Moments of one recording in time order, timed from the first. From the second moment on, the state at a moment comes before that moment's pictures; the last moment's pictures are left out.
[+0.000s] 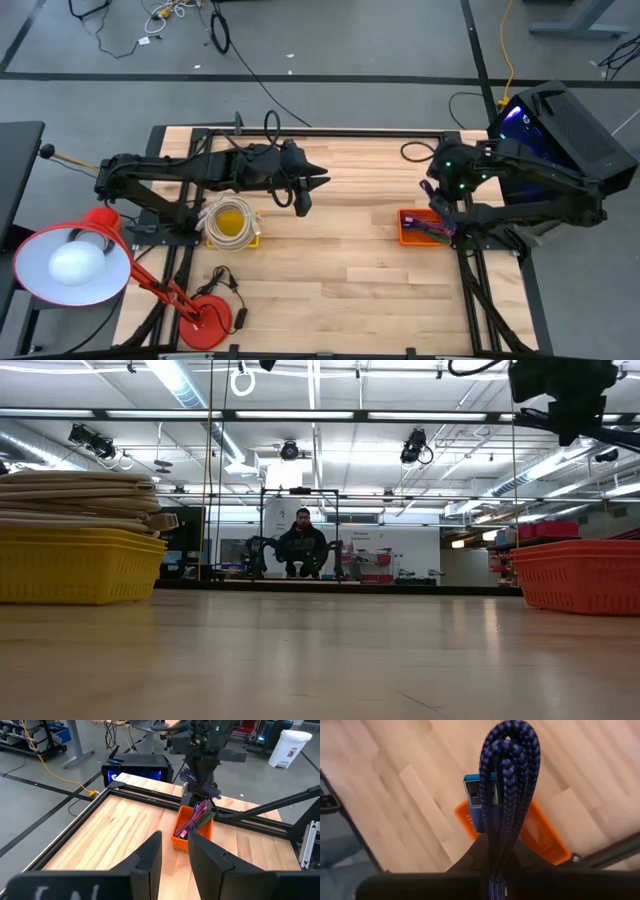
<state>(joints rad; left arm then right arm) -0.02 1.41 1.40 -0.31 -0.26 -0.20 -0.30 0.94 1.13 -1.43 -0.22 0.39</state>
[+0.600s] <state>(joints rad) -0.02 1.42 1.40 -0.31 -0.26 -0.20 -0.12 1.10 0.92 -1.32 -0.30 0.41</state>
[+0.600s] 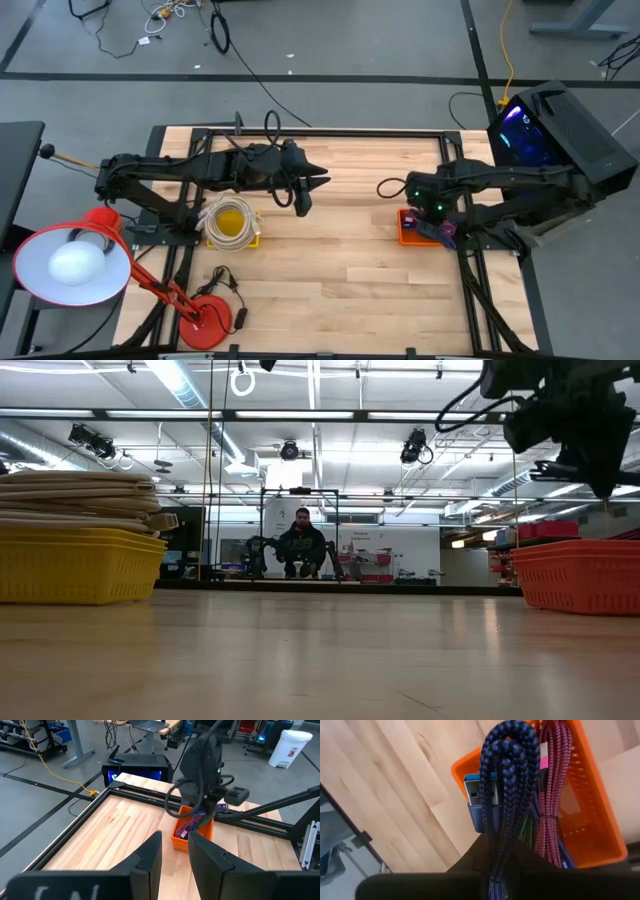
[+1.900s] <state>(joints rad) -0.02 1.42 1.40 -0.31 -0.26 -0.20 -0.12 1.12 0.76 -1.09 -0.33 0.46</state>
